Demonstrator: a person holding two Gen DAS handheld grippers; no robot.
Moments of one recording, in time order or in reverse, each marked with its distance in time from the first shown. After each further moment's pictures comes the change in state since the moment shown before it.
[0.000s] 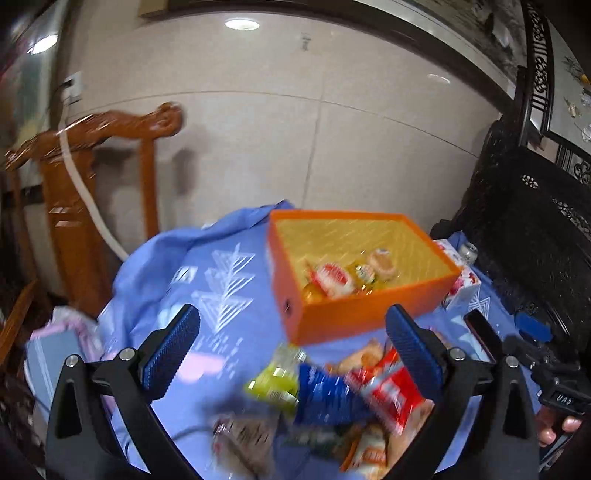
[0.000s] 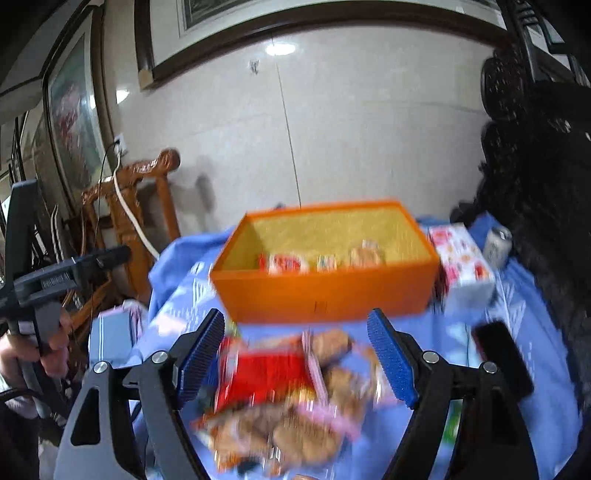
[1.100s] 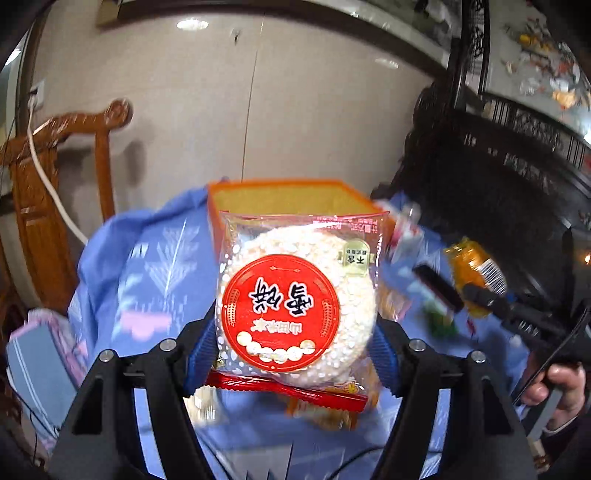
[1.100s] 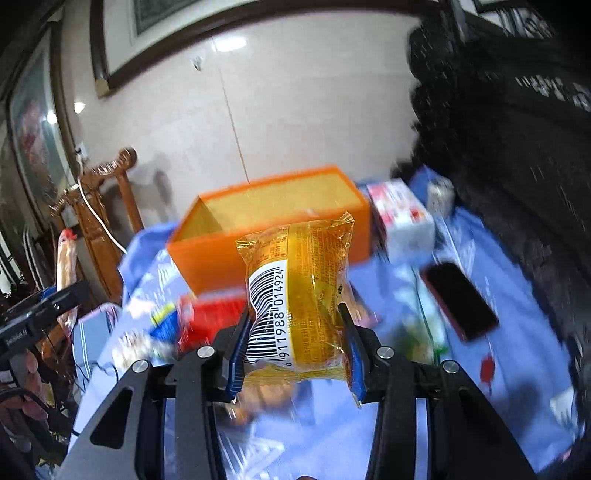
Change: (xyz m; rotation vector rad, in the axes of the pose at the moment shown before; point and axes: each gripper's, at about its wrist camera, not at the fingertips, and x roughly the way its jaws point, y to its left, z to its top) left arm -0.034 -0.053 -0.054 0.120 0.009 -0.172; right arm -0.033 -0.037 -0.029 0.118 0.010 -0.129
